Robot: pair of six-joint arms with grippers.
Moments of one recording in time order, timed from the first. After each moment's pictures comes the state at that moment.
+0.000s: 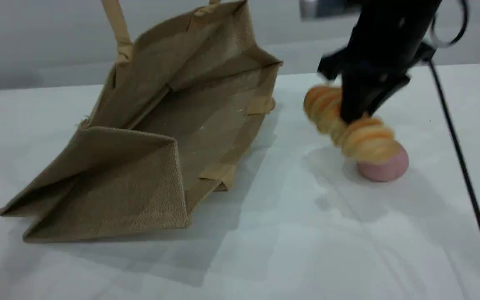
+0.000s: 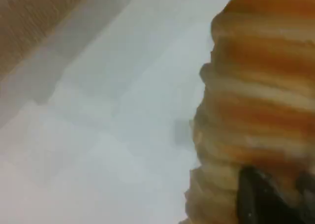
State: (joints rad) left arm -0.21 1.97 -2.09 -0.42 1.22 0.71; right arm 0.29 2.01 -1.42 0.21 0.86 -0.20
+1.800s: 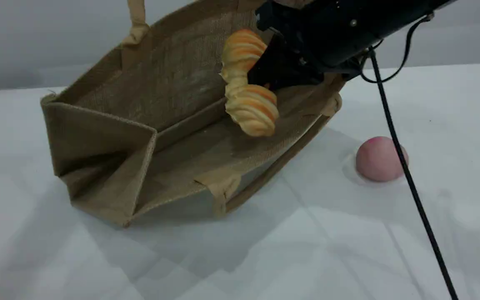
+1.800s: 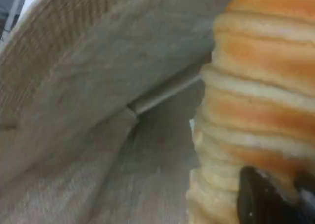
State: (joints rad) left arm -0.24 1.94 -2.09 -0.58 1.22 0.85; right arm 0.31 1.99 -1.19 1.42 0.58 -1.00
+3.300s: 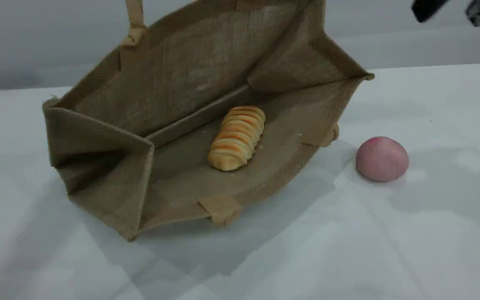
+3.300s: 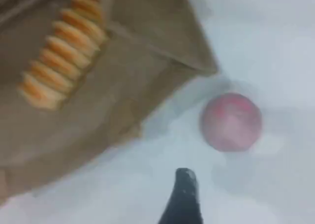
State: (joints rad) left arm -0.24 1.94 -2.09 -0.58 1.22 0.85; right arm 0.06 1.64 -1.21 0.32 0.82 -0.23
